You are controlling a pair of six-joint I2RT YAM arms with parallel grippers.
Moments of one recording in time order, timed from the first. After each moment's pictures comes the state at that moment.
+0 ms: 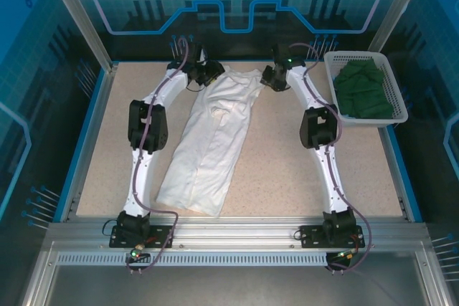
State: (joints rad) left arm -0.19 2.57 2.30 -0.54 0.40 -0.79; right arm 0.21 2.77 2.65 -0.96 -0.15 0.67
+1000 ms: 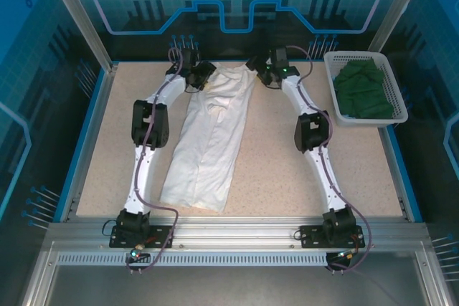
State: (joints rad) left arm -0.13 2.55 2.23 -0.41 0.27 -1.08; right arm 0.22 2.85 2.79 -0.62 -0.34 0.85
